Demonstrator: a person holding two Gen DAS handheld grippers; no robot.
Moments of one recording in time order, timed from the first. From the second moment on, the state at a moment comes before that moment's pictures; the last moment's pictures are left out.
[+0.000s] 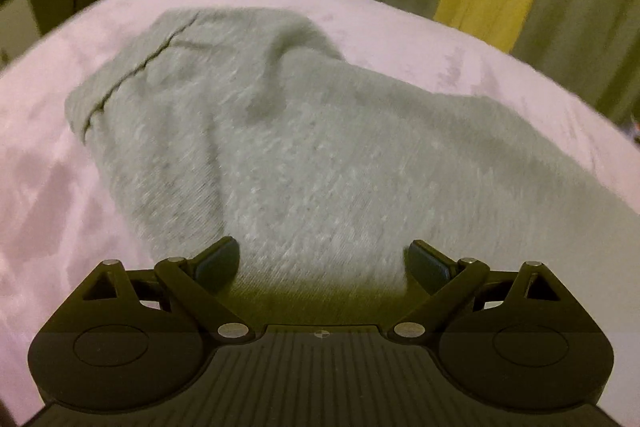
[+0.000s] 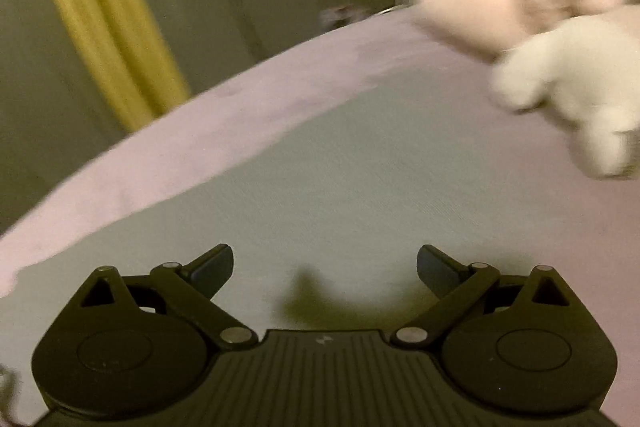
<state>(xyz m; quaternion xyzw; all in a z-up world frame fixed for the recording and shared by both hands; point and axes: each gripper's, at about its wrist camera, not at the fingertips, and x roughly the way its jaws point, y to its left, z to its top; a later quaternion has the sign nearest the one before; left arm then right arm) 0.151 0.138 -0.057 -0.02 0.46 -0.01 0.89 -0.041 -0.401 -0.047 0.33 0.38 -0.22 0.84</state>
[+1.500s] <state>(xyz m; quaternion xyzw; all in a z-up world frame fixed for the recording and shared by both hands) 0.137 -0.263 -0.050 0.27 0.33 -0.44 0.79 -0.134 -0.471 -0.092 0.30 0.28 -0.48 0.77</state>
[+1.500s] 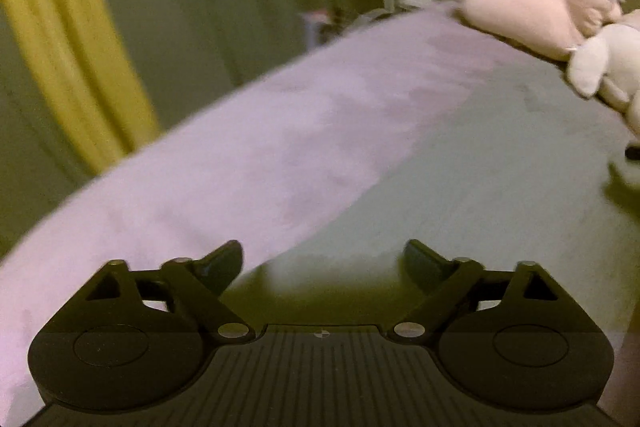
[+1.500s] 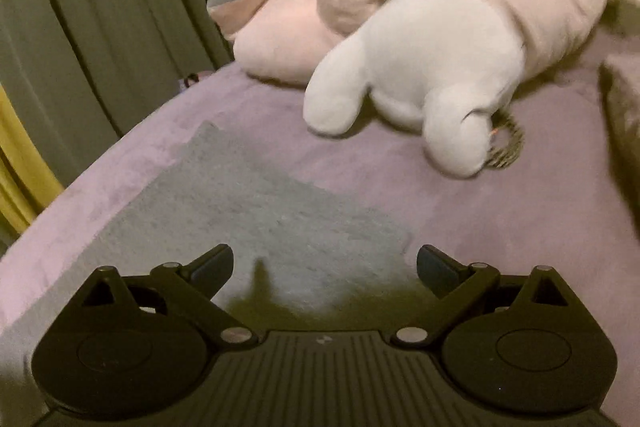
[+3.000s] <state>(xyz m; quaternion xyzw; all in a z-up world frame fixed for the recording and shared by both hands) 0.109 -0.036 -0.018 0.07 0.42 -0.13 0.90 -0.072 -0.570 -0.079 0.27 0.30 -0.28 0.87</state>
